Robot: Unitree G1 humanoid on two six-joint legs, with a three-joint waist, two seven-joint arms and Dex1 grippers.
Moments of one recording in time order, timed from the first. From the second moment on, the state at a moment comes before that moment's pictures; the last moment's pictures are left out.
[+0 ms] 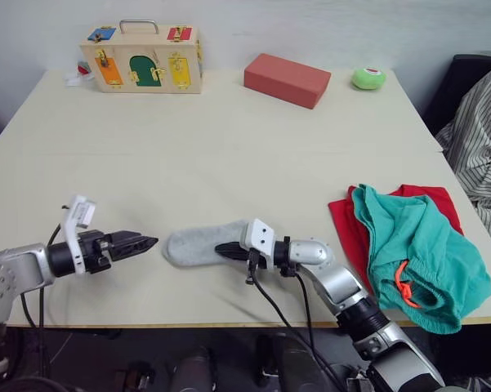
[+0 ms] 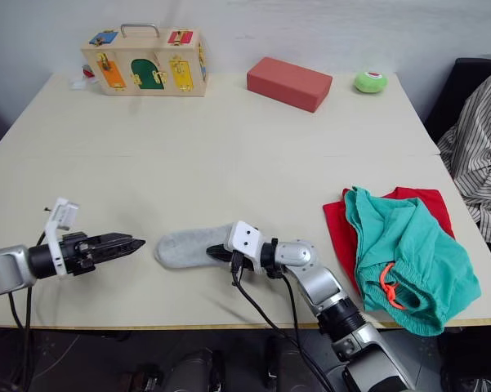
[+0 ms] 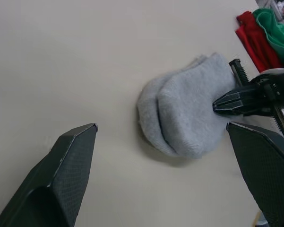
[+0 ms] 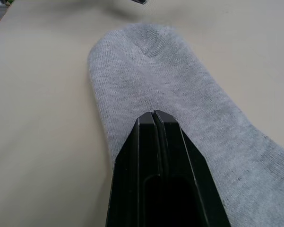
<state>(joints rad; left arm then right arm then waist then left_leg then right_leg) -0.22 0.88 0.34 -0.06 -0.86 1.17 -0.74 -0.47 -0.23 0.41 0.18 0.09 0.07 0.89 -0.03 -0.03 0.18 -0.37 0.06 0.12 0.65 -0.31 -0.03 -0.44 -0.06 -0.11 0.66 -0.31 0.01</state>
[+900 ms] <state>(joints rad) -0.47 0.76 0.15 0.05 -0.78 1.34 -0.72 -0.46 -0.22 0.41 0.16 0.08 0.11 0.89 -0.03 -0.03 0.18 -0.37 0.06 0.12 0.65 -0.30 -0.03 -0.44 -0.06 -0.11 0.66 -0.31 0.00</state>
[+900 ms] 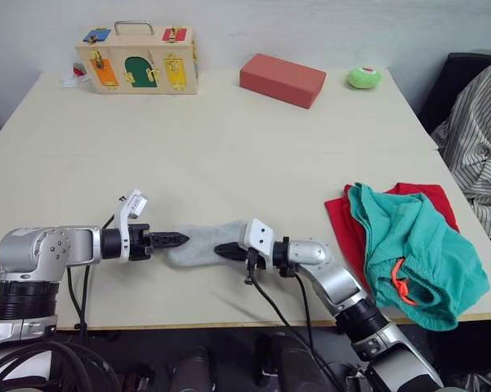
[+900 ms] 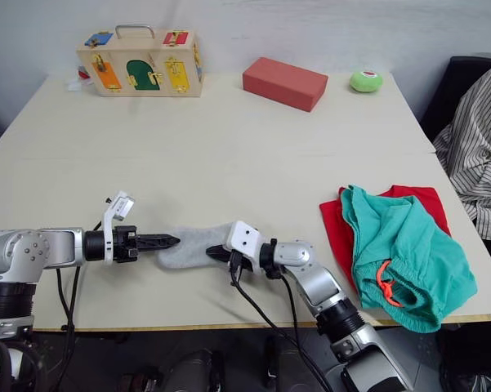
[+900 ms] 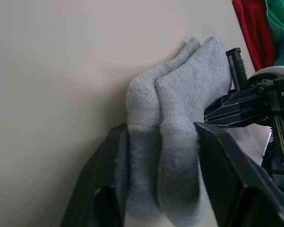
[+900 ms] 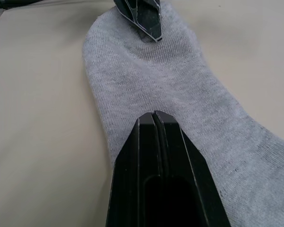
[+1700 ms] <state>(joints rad) -0.70 0.69 -0.05 -0.08 -0.80 1.42 -0.78 -0.45 -0.21 0.40 0.12 0.08 0.17 0.87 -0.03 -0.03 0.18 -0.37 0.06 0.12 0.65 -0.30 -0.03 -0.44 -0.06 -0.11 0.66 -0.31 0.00</state>
